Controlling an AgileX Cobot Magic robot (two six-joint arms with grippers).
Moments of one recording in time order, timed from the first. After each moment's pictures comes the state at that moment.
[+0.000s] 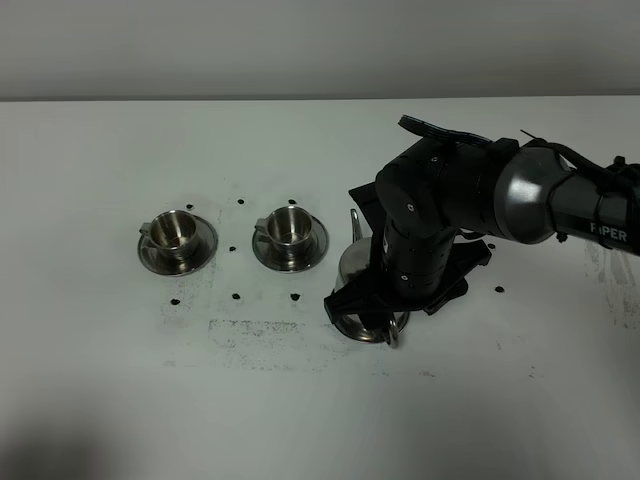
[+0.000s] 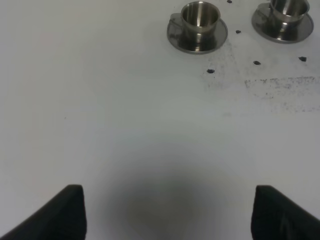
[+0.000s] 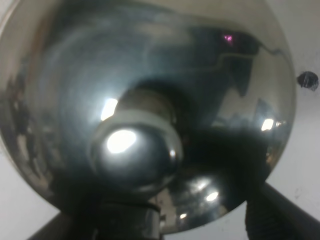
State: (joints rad) left arm 0.00 0.00 -0.46 -0.09 1.07 0.14; right arm 0.72 1.98 -1.33 -0.07 0.94 0.33
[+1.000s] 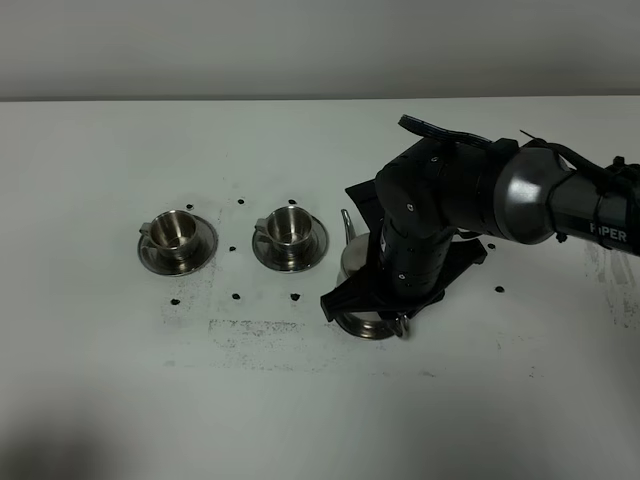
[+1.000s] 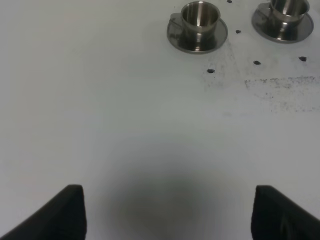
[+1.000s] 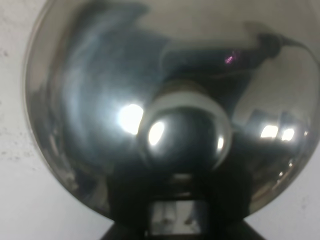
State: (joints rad) left arm 0.00 0.00 -0.46 -0.09 1.07 0.14; right arm 0.72 1.98 -1.33 -0.06 0.91 0.31
